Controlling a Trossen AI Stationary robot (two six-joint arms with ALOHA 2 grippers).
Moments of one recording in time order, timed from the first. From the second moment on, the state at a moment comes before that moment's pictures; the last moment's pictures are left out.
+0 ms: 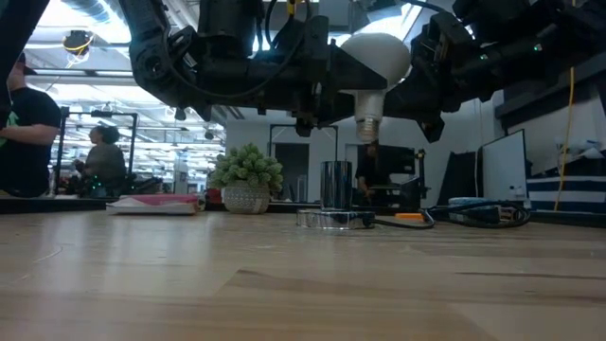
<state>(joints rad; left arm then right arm) -0.01 1.95 0.85 1.10 -0.12 -0.18 -0.01 1.29 0.45 0.56 0.02 0.42</state>
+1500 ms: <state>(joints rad) -0.01 1.90 0.90 1.03 -0.20 -0.01 -0.01 1.17 0.50 0.35 0.12 0.33</state>
